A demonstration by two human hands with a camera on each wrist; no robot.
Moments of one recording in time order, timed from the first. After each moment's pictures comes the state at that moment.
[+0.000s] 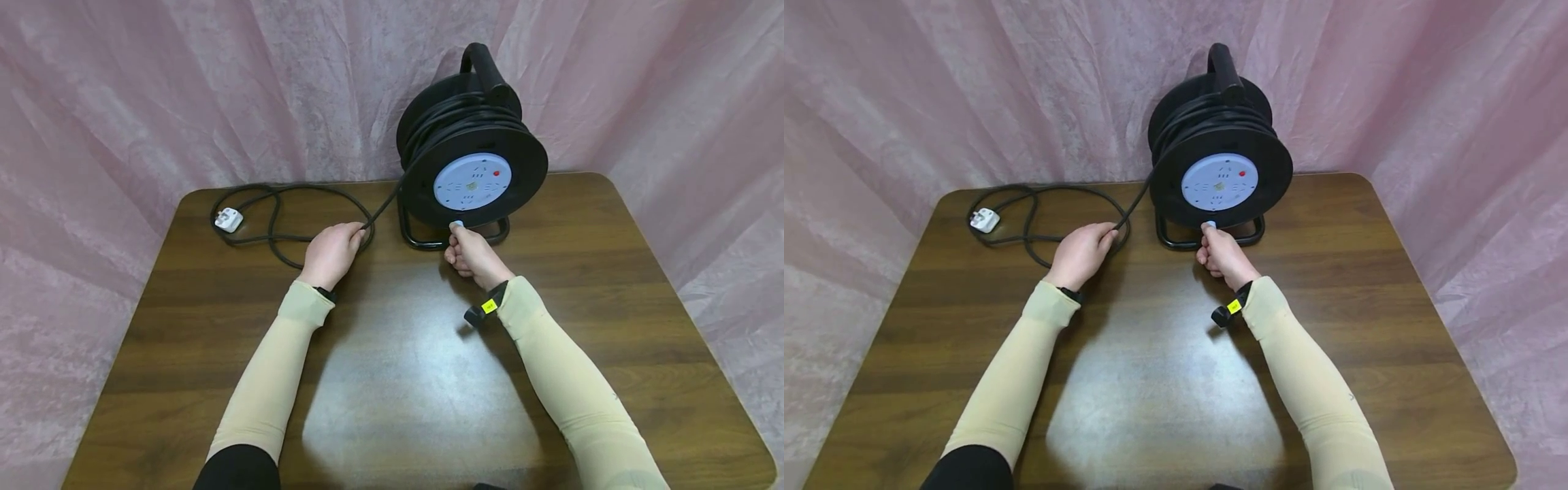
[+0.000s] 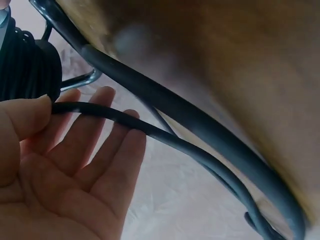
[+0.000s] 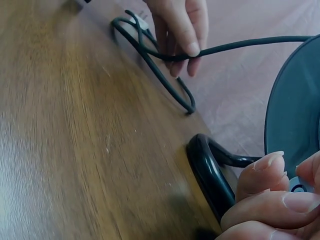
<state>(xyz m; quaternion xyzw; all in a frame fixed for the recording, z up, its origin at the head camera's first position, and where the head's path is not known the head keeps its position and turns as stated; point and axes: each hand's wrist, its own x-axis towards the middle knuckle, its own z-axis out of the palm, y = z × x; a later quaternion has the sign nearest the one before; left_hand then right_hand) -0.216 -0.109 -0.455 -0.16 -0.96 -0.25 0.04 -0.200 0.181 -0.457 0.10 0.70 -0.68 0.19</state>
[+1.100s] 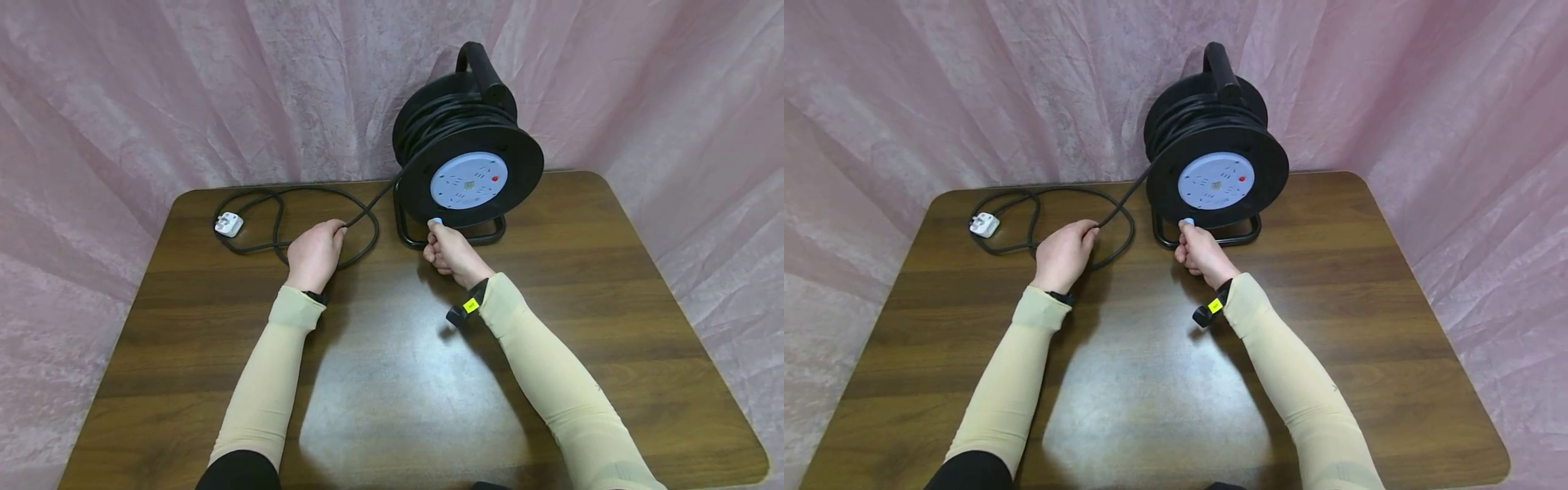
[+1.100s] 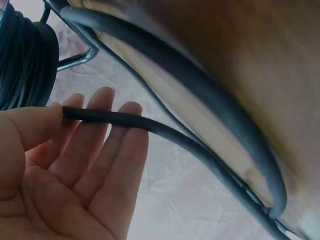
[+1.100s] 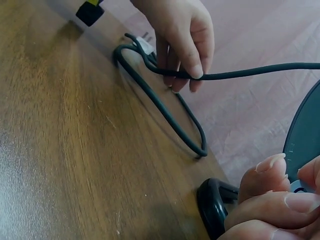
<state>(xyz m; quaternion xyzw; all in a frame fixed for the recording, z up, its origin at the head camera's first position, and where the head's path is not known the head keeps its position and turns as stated) -0.211 -0.122 -0.446 -0.08 -0.97 -0.22 0.07 -0.202 0.150 -0.449 0.09 0.68 -0.70 0.20</state>
